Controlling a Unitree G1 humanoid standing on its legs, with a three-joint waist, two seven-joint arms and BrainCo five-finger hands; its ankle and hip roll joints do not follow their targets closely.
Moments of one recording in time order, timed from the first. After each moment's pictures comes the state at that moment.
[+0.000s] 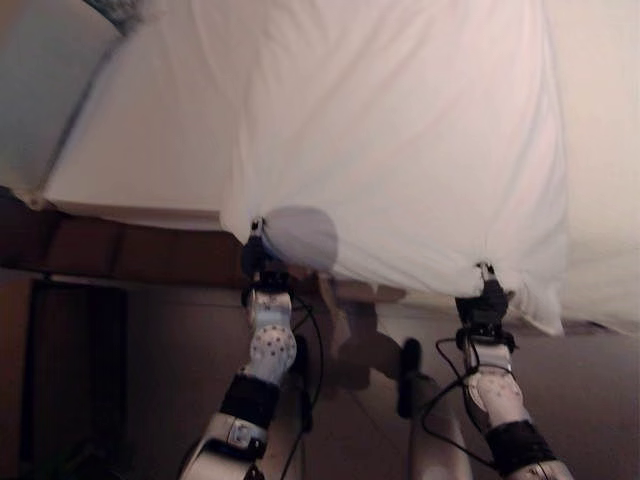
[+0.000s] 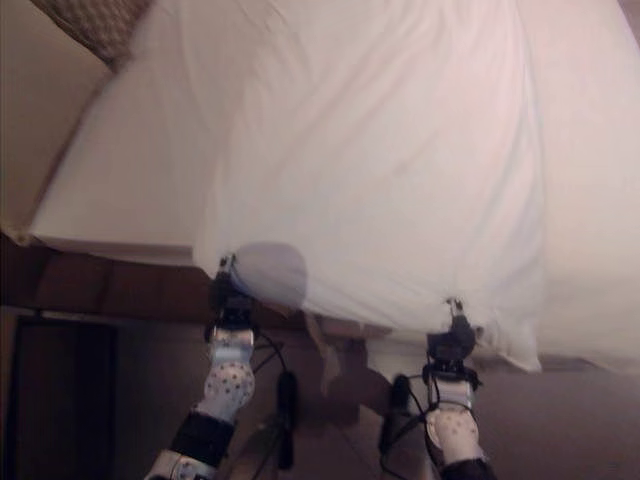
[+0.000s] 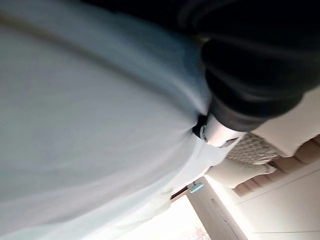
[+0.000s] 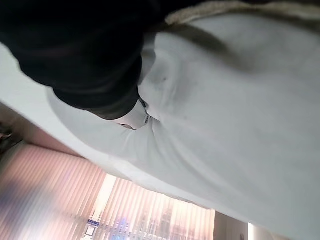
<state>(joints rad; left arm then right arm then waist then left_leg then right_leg) -0.36 0.03 -0.14 0.25 -1.14 -0.41 0.30 -0.15 -0.14 0.07 0.25 1.55 -0.36 0.06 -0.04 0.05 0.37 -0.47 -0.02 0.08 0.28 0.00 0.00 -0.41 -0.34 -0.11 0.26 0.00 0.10</state>
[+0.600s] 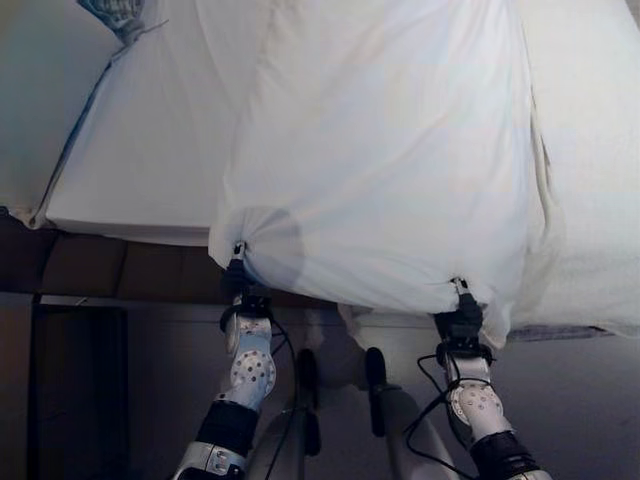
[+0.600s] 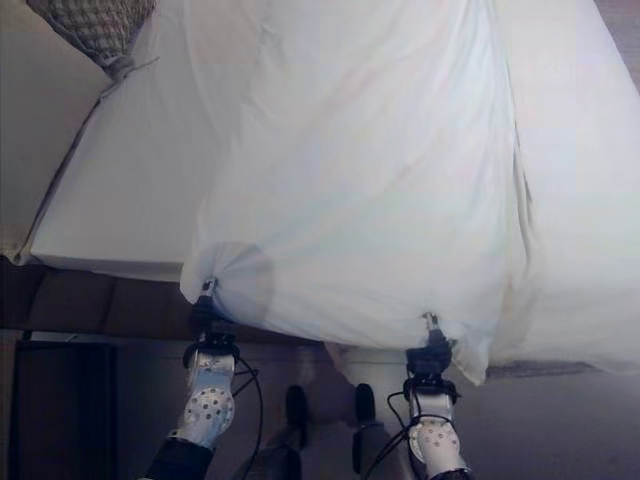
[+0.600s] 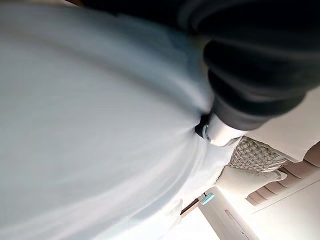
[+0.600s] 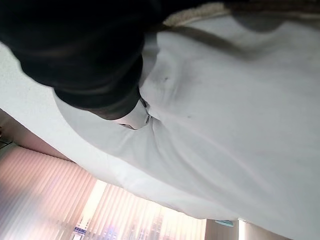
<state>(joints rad) -0.26 0.07 -0.13 0.22 -1.11 -0.40 0.31 -0.14 -0.13 0.13 0.32 1.54 -0.36 0.08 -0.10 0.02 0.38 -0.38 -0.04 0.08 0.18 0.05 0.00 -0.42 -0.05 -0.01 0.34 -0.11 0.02</state>
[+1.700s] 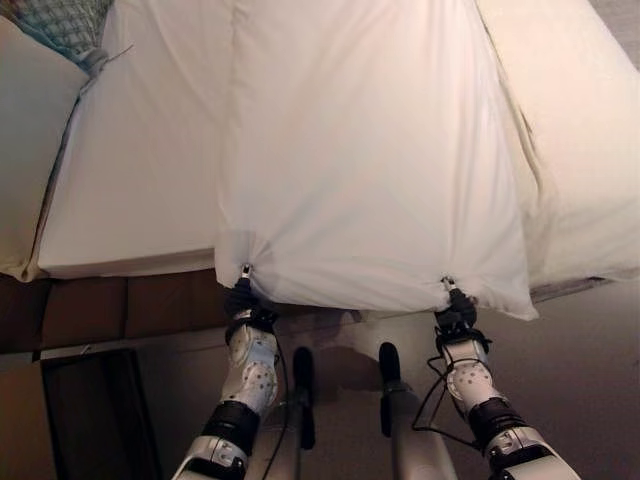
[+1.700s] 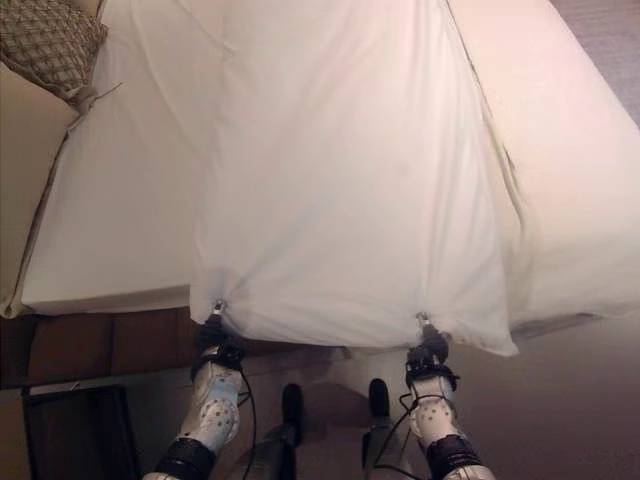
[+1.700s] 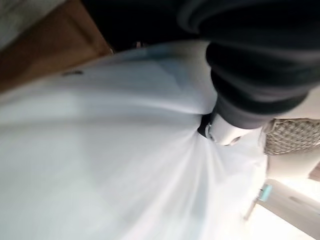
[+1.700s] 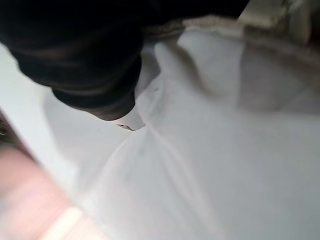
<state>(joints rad) -0.32 0.06 -0.10 0.59 -0.88 -0.42 0.43 -0.37 -0.16 0.13 0.78 1.24 -0.30 0.01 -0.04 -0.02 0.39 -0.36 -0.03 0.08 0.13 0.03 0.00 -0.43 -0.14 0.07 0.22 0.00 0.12</state>
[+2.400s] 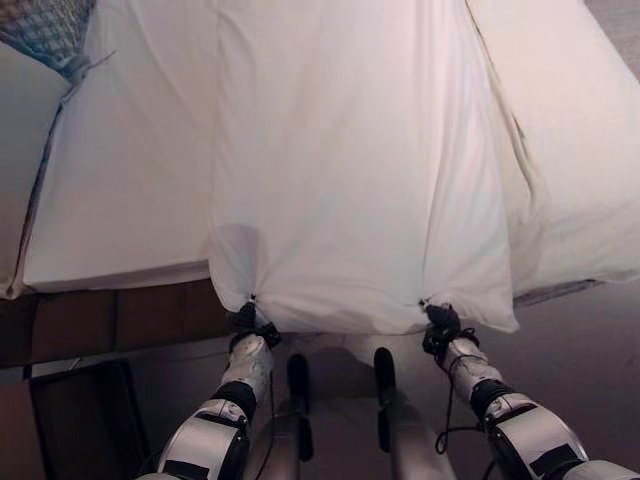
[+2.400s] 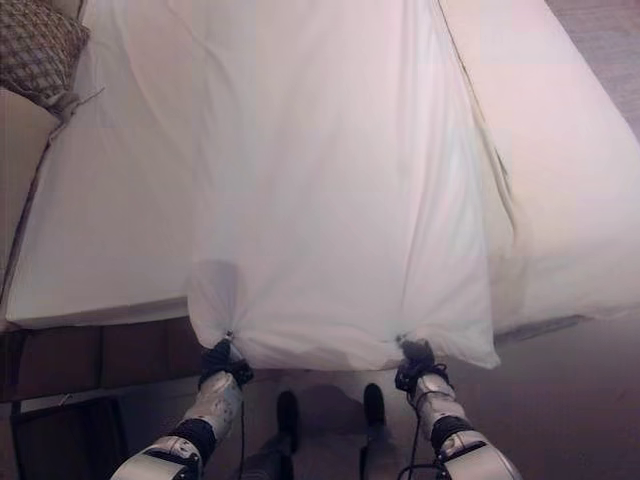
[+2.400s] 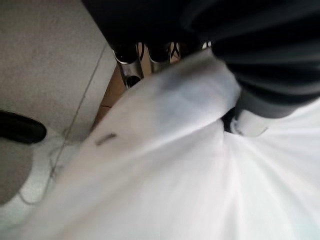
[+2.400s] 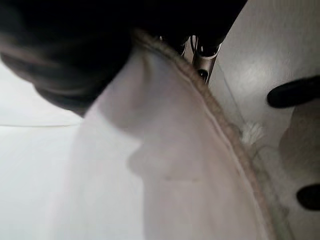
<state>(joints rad) -0.51 0.10 -0.10 1.13 -0.56 -0.23 0.46 -0.53 -0.21 0.21 1.22 0.60 -0.17 -0.10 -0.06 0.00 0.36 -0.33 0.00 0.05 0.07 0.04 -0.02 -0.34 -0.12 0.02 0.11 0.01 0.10</state>
